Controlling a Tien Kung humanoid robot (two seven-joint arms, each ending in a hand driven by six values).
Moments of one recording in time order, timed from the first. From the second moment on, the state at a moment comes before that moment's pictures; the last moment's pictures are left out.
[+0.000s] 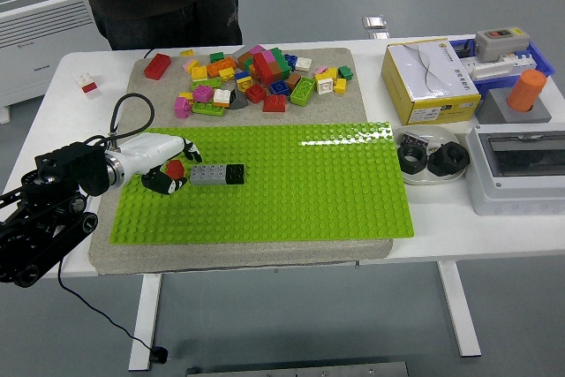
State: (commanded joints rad) left arm -0.72 0.41 -0.60 -1.05 1.91 -0.15 0.01; right arm 0.03 -0.15 1.19 0.18 -0.96 0.15 -0.10
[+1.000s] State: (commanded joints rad) left arm -0.44 0.45 -1.11 -1.37 1.82 -0.35 0.18; right arm 0.01 -0.14 1.23 0.18 -1.00 0.15 -0.10
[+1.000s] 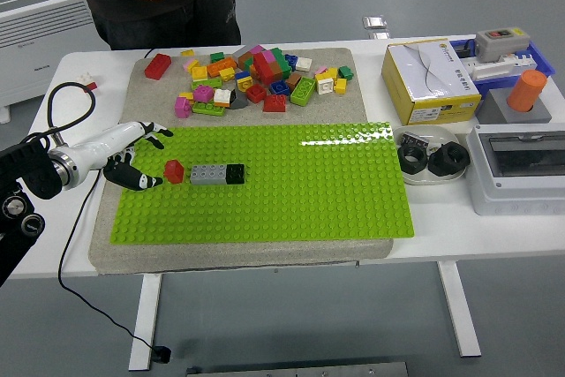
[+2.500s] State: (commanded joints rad) left arm -0.43 0.37 -1.08 -1.23 1.80 -0.34 0.16; right arm 0.02 -0.15 1.18 0.18 -0.96 0.14 -0.10
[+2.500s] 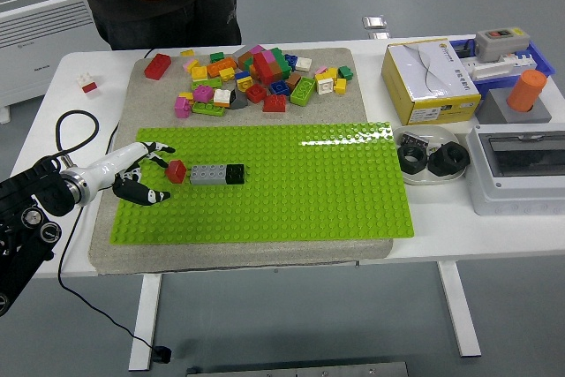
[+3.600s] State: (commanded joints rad) left arm -0.41 0.30 -1.07 -1.31 1.88 -0.35 0.19; right arm 0.01 -0.15 1.19 0.18 -0.96 0.14 -0.10
